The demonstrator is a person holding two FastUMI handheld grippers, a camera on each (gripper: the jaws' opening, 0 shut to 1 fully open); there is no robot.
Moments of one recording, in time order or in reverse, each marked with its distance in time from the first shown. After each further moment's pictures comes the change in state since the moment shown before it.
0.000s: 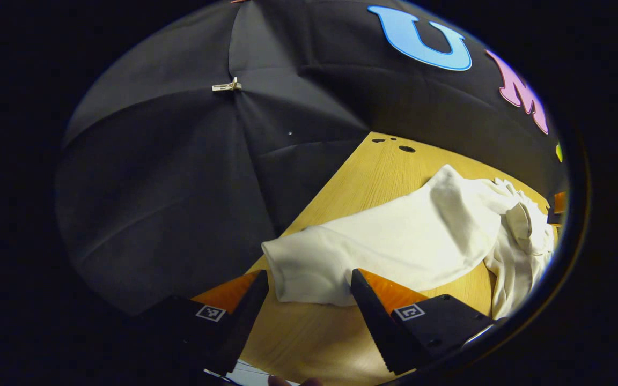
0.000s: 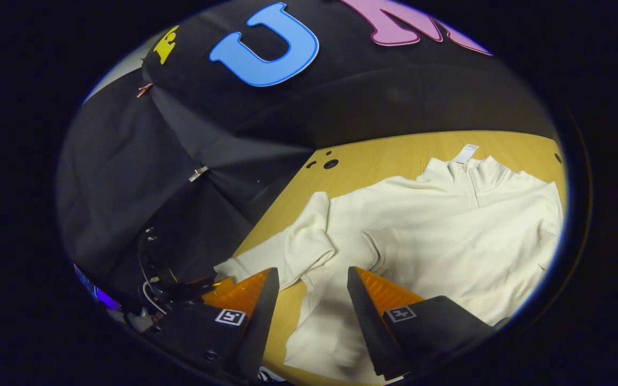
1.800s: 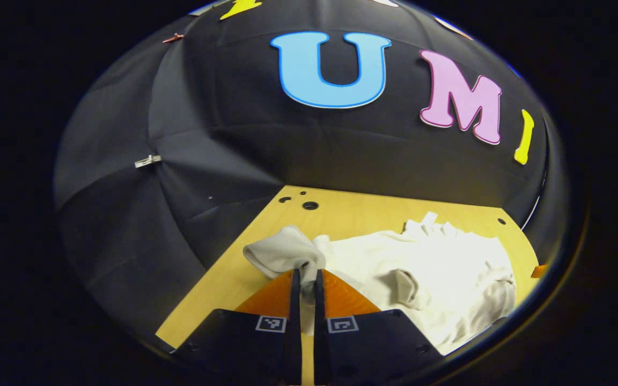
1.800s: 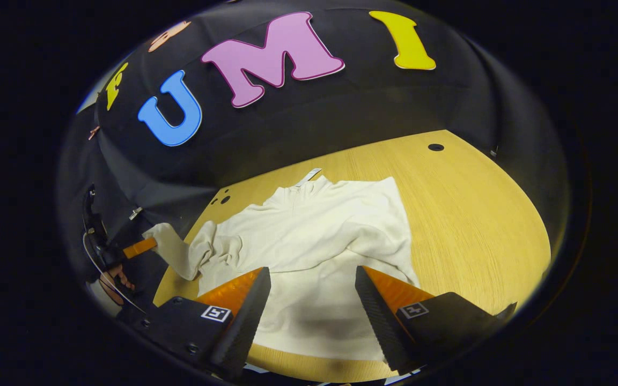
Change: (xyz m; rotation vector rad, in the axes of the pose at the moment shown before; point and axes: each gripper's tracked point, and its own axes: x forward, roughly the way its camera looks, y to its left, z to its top) left arm -0.100 -0.225 0.127 0.120 -0.195 -0.271; right arm -0.225 -0.219 -0.005 0.140 -0.173 -0.386
